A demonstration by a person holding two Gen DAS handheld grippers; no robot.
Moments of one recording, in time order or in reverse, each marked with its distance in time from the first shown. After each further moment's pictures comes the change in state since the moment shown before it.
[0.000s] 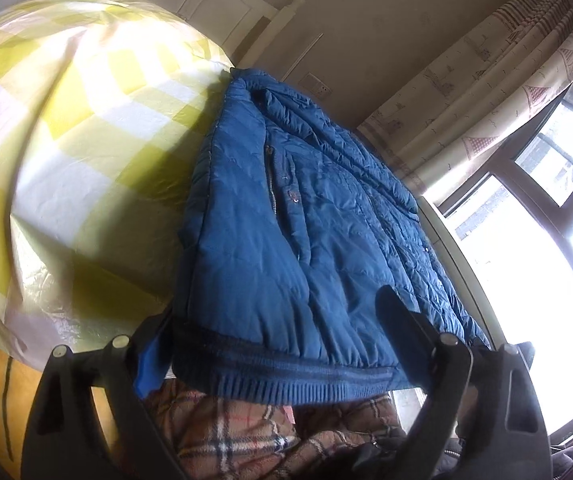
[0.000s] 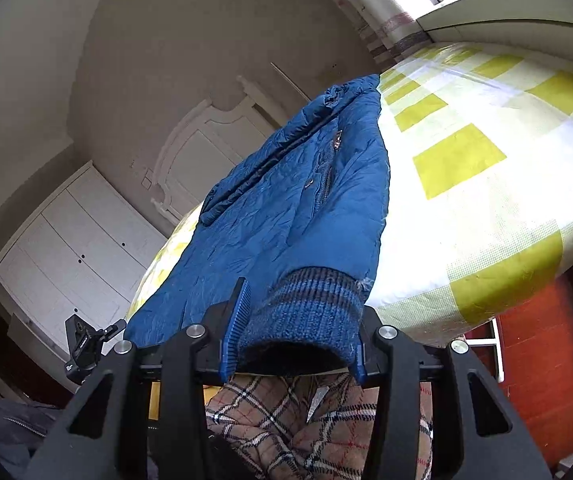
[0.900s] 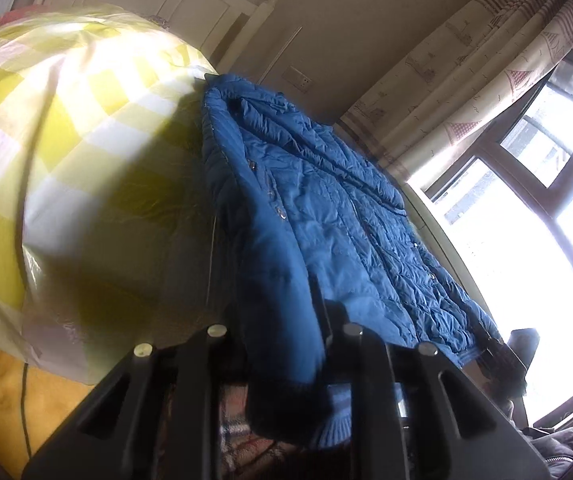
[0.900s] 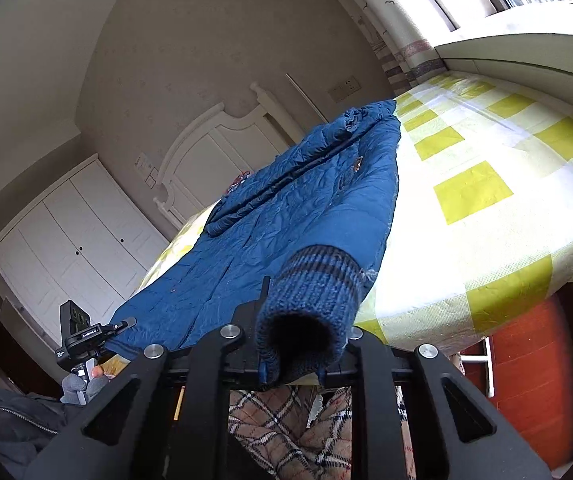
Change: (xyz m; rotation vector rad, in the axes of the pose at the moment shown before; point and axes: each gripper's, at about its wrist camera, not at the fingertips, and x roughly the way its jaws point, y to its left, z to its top) left arm -0.035 -0.012 0.008 0.071 0.032 -0.060; right arm -0.047 0.047 -0.002 -0.134 -0.067 0.041
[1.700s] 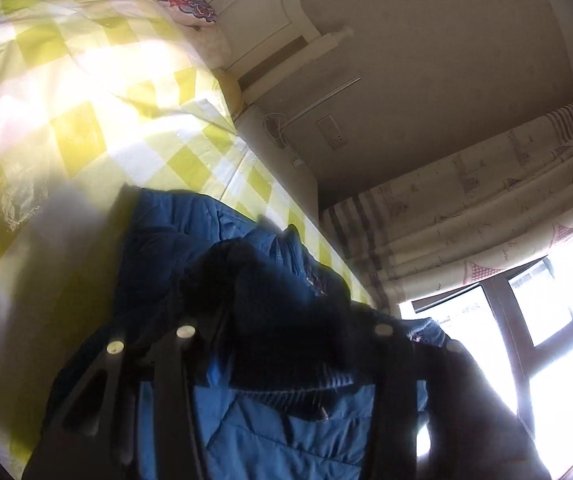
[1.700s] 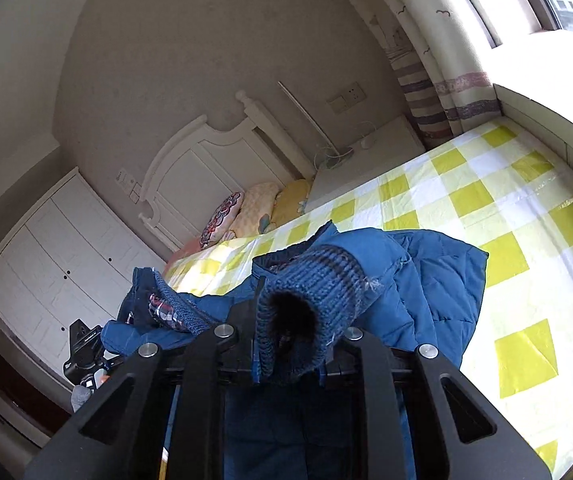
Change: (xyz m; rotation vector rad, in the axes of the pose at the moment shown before) left arm 0.156 0.025 0.215 -0.394 -0.055 0.029; right arm 0.220 -0.048 0.212 0.200 0.116 -0.148
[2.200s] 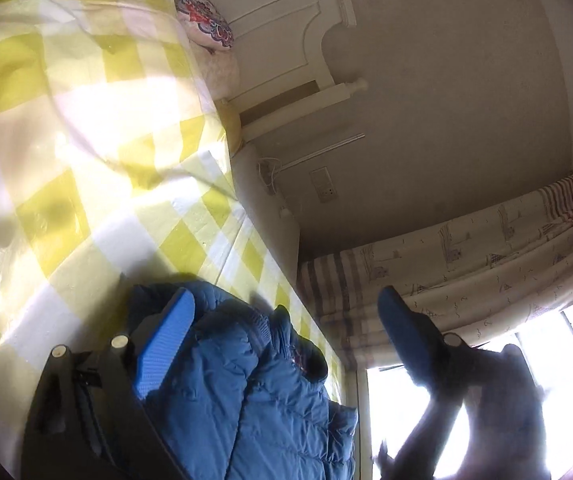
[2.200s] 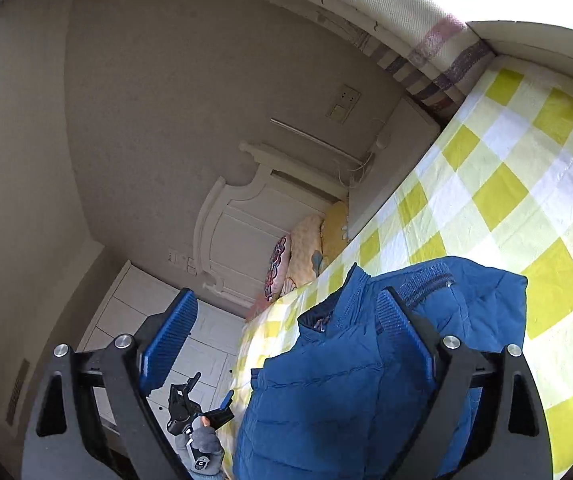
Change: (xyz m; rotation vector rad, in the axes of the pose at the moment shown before) left arm -0.003 0.045 0.085 -0.119 -0.129 -0.132; right arm -0.003 -0.046 0.055 0.134 -0.113 0.188
